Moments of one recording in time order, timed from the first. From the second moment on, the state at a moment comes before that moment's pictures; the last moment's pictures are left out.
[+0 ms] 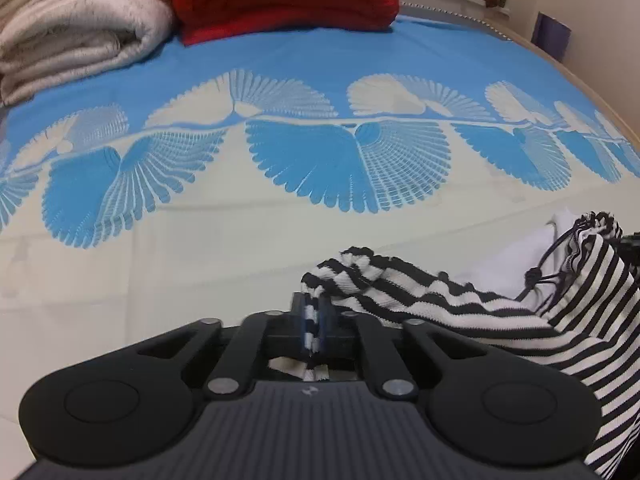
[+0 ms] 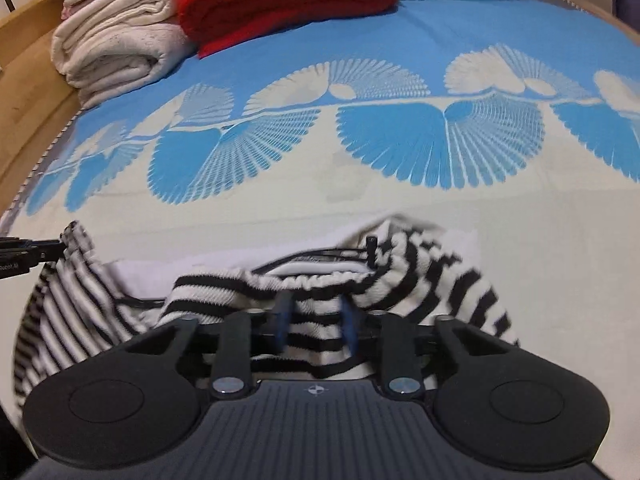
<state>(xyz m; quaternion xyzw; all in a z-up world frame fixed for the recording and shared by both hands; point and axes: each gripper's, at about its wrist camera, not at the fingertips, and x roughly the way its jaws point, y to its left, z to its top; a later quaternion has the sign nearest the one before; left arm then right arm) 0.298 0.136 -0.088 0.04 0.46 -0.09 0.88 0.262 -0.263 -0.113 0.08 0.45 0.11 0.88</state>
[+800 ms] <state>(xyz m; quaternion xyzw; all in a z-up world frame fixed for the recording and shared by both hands) 0.296 0.206 -0.074 -0.12 0.51 -0.05 0.85 0.286 -0.297 -0.097 0.05 0.39 0.02 0.92</state>
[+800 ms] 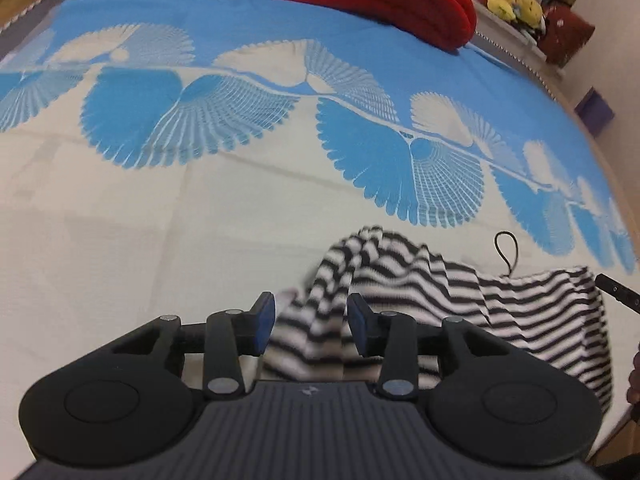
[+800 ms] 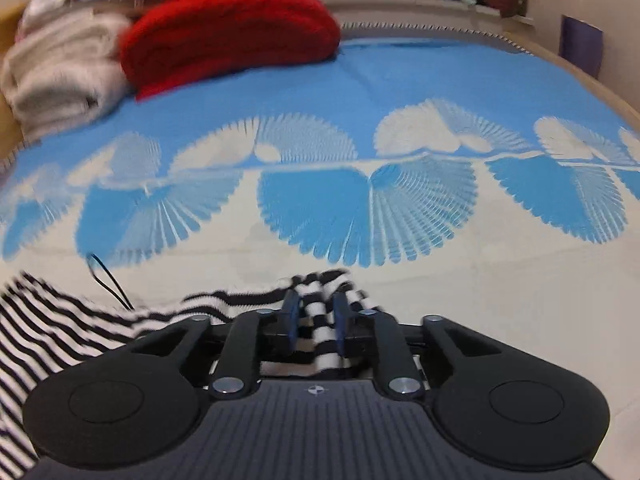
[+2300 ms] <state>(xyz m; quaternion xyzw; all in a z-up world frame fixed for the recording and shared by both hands) 0.174 0.203 -0.063 -0.10 0.54 0.00 0.83 0.146 -0.372 -0.073 0.10 0.43 -0.05 0.89</state>
